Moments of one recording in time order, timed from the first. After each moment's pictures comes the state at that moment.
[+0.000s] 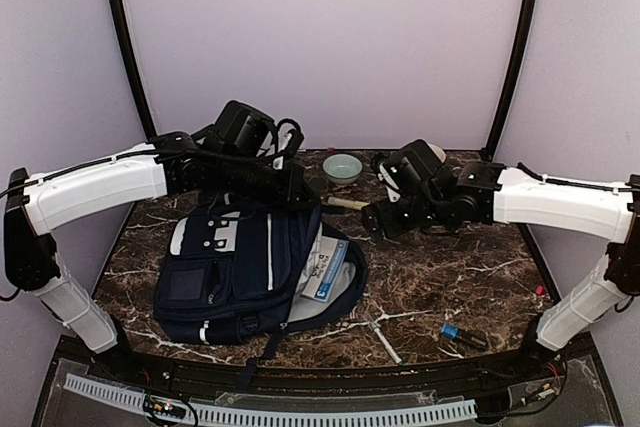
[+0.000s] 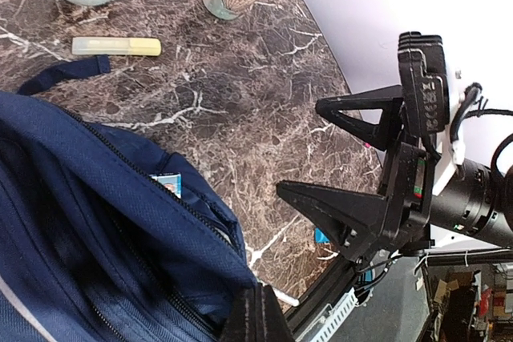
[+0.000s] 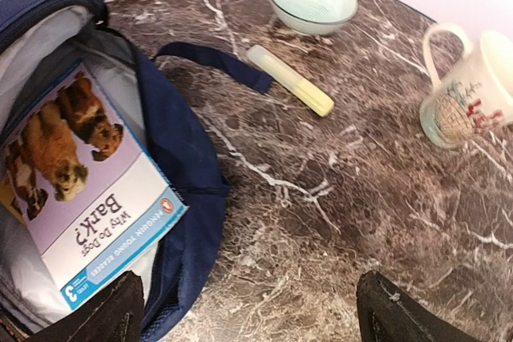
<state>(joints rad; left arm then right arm) -0.88 1.55 1.42 -0.54 0.21 -0.68 0.94 1.46 1.18 -0.56 0.33 0.31</state>
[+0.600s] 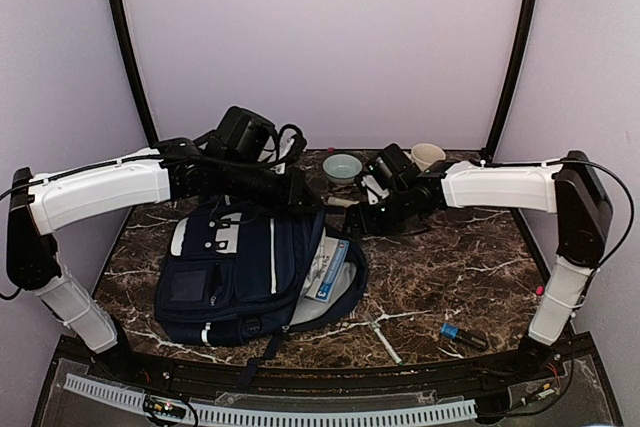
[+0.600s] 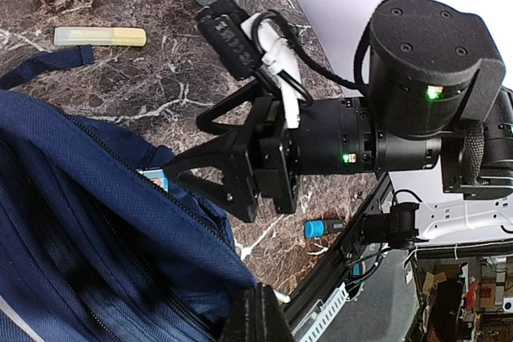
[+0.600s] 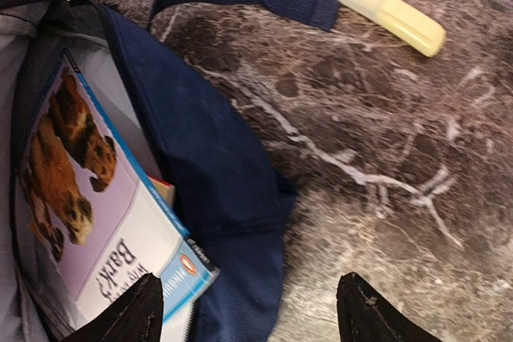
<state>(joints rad) -0.87 1.57 1.38 -0.48 0.28 -0.70 0.77 1.77 1.26 -0.47 -0.09 0.48</state>
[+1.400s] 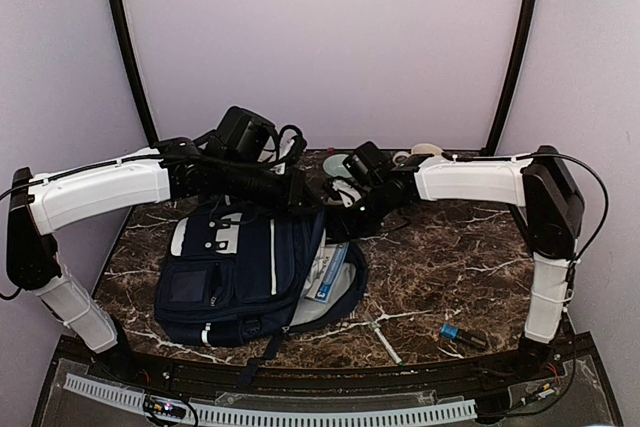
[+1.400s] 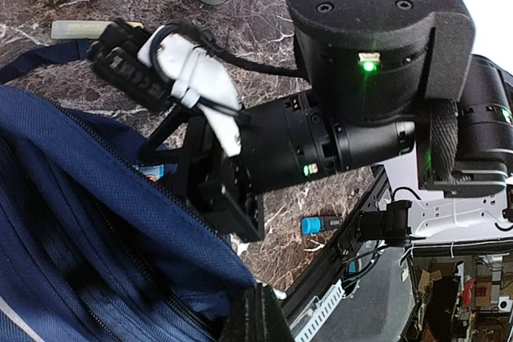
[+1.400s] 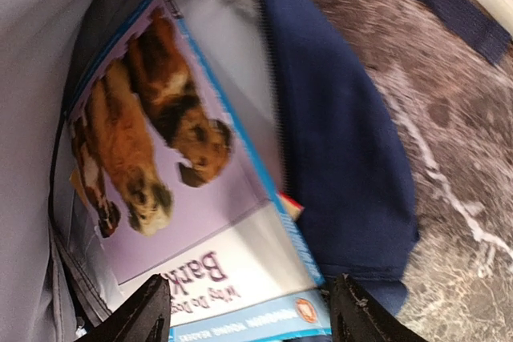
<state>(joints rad) -0.87 1.57 1.38 -0.48 0.29 -0.71 0.80 1.94 1.46 -0.54 -0.33 0.34</state>
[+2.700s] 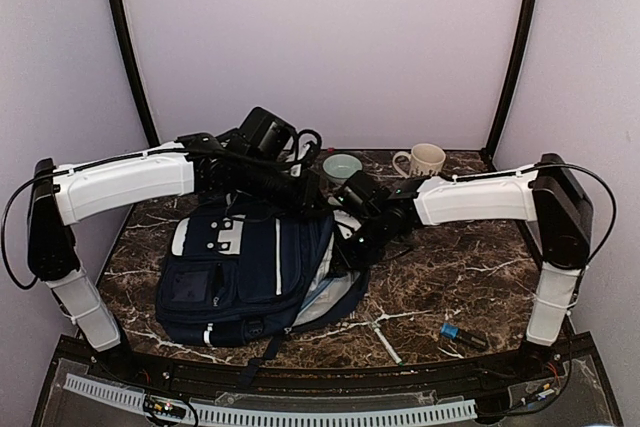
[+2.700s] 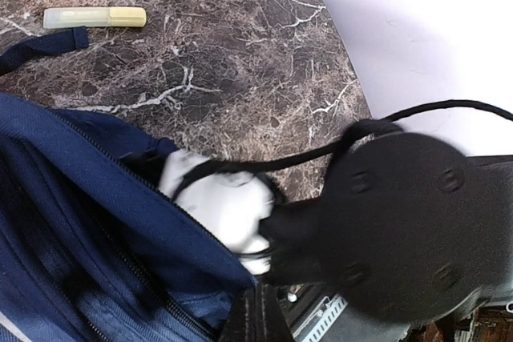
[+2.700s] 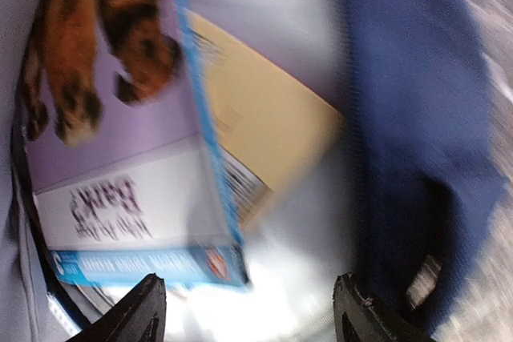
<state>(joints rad) -0.87 1.69 1.49 -0.55 0.30 -0.69 0.93 1.89 1.34 -0.56 -0.23 0.38</state>
